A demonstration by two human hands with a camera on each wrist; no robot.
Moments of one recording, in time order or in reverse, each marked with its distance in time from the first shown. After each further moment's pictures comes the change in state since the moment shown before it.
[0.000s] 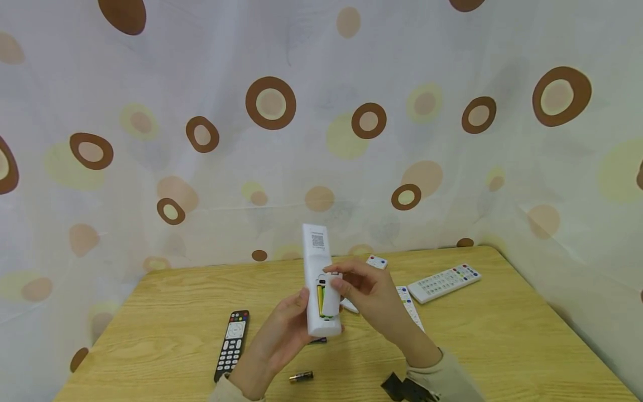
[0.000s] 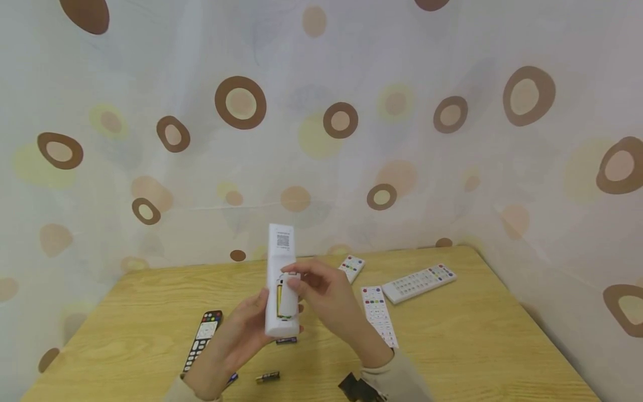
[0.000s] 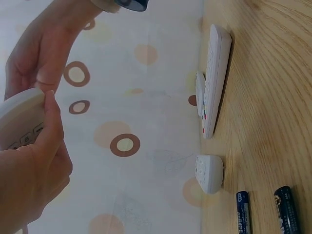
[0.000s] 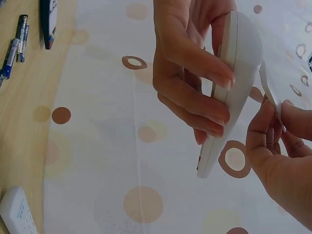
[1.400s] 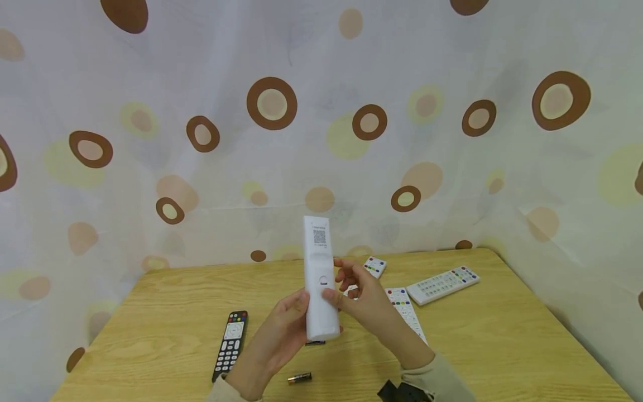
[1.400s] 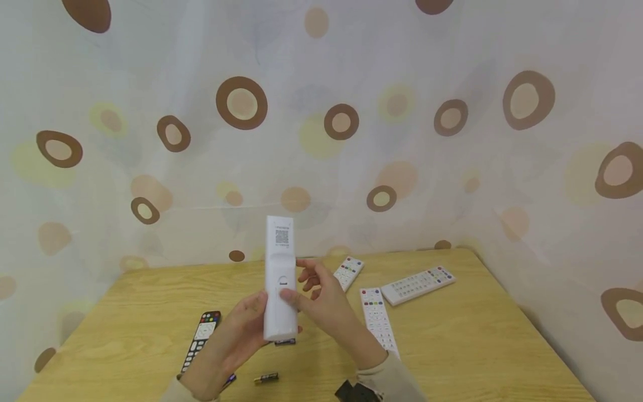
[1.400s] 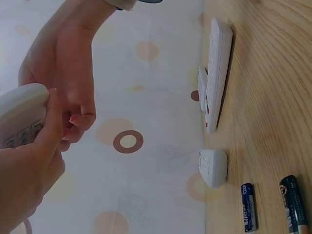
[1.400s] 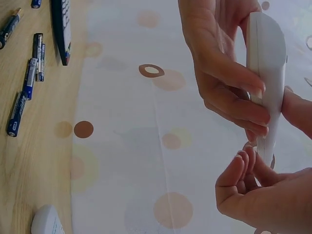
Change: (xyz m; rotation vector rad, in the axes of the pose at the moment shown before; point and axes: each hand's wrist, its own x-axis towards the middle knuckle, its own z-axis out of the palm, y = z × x) left_hand -0.001 0.000 -0.003 0.136 -0.064 0.057; right_hand 0.002 0.010 0.006 -0.120 0.051 0.316
